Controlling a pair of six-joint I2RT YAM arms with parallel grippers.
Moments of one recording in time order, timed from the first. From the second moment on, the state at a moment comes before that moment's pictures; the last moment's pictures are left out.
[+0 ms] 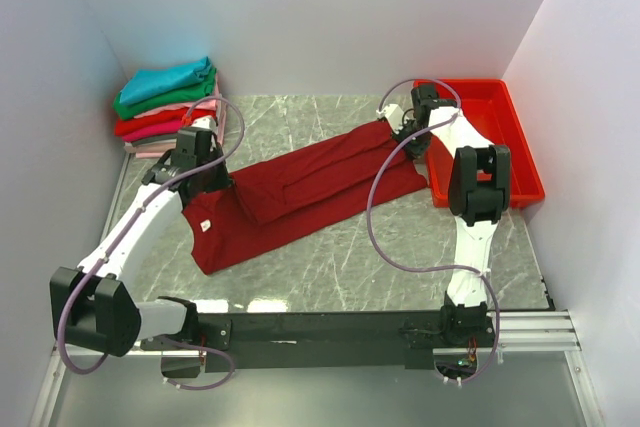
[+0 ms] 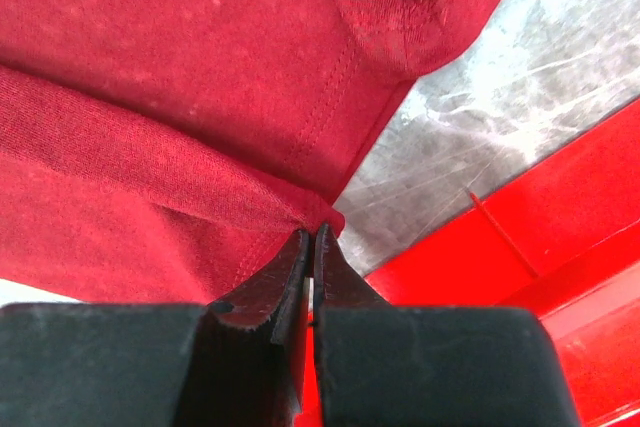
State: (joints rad) left arm -0.23 1.25 1.02 -0.56 -0.05 -0.46; right arm 0.08 2.18 1.80 -0.84 -0.17 -0.81
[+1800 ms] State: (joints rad) left arm -0.04 1.21 1.08 -0.40 -0.13 -0.45; right arm 0.58 1.84 1.49 -0.72 -0.45 -0.88
